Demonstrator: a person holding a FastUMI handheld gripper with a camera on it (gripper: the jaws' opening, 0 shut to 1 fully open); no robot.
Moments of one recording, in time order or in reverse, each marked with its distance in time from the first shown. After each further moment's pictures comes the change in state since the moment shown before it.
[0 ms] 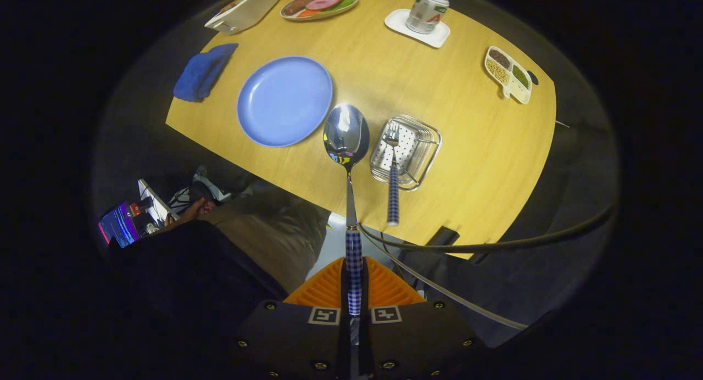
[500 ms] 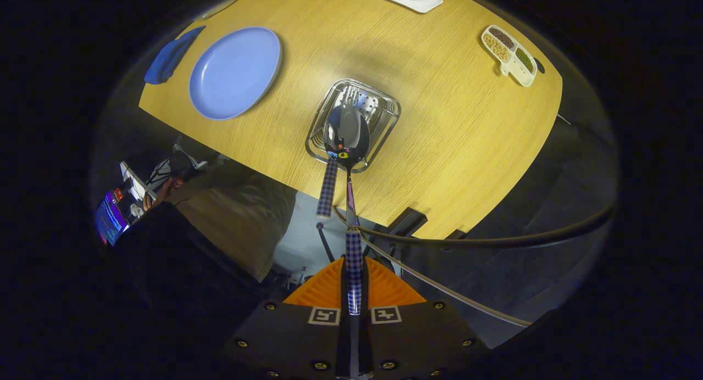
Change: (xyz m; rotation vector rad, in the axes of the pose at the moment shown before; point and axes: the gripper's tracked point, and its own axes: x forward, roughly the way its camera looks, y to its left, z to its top) arm 0.024 -0.060 0.013 -0.046 0.247 -0.061
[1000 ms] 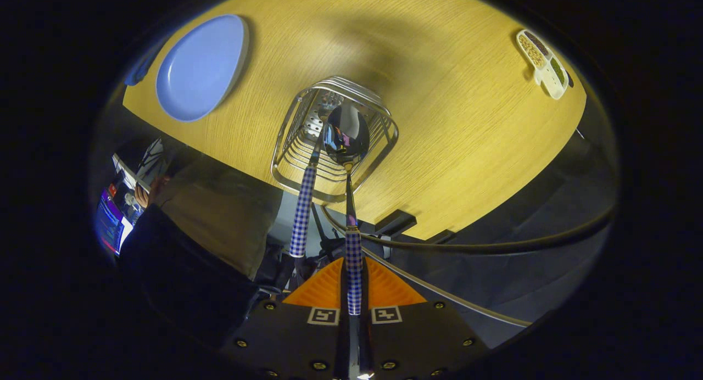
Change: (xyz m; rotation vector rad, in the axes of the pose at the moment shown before) arm 0.013 -0.017 0.039 -0.040 0.198 -0.020
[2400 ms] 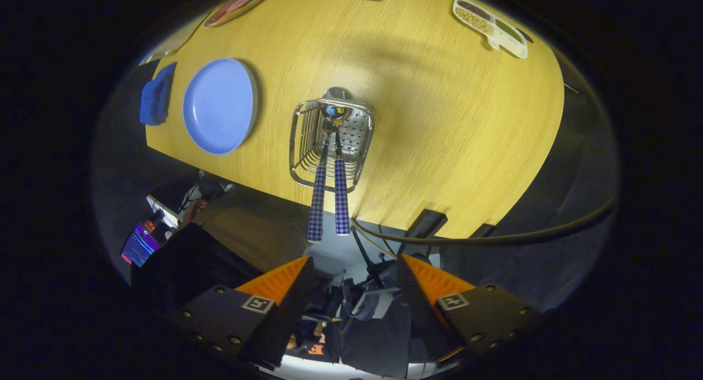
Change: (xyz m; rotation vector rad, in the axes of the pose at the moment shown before) arm -0.004 0.023 -0.025 0.213 -0.373 0.261
